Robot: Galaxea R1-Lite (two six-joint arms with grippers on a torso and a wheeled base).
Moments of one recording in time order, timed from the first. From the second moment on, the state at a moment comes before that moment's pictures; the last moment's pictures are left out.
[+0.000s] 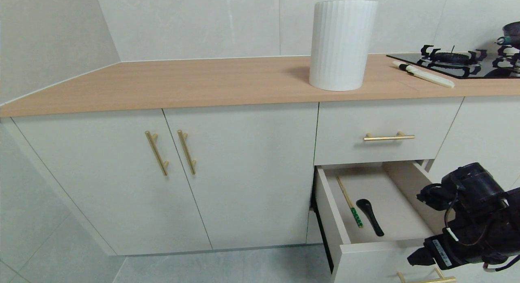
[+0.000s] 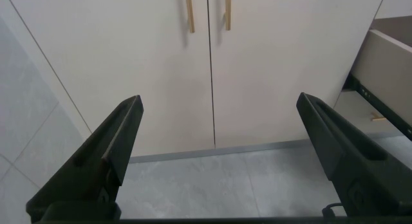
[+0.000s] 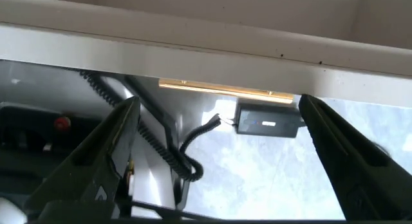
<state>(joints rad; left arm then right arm) 0.00 0.00 0.00 -0.01 -0.03 0.04 0.24 1.63 -0.69 0.21 -0.08 0.04</state>
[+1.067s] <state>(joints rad) 0.00 0.00 0.00 -0.01 -0.03 0.04 0.23 1.80 -0.78 -0.02 -0.10 0.18</state>
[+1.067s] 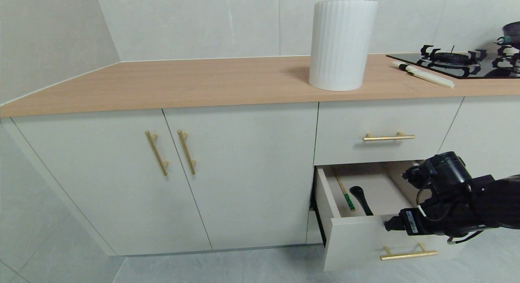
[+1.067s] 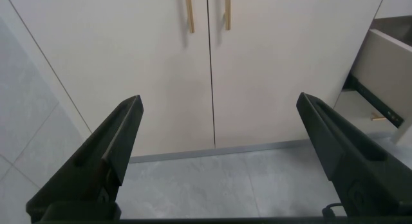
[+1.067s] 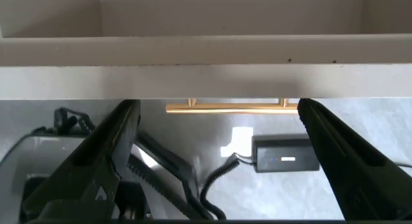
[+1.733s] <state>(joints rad) 0.00 0.00 0.00 -0.01 -0.03 0.04 0.16 2.00 -1.06 -0.03 -0.10 0.19</state>
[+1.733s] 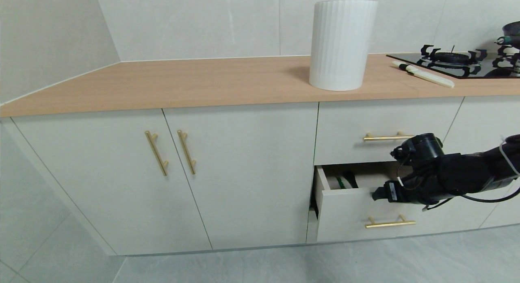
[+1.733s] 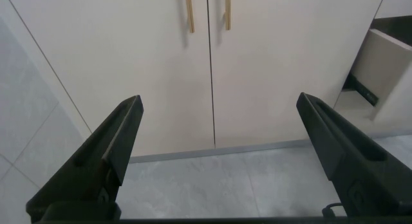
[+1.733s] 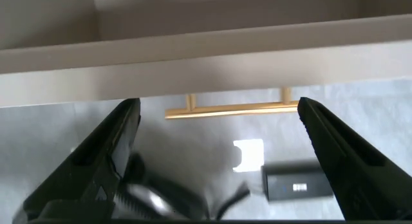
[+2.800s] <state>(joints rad) 0.00 0.00 0.00 -0.01 -0.03 0.04 0.10 2.25 -1.28 -0.26 -0.13 0.23</state>
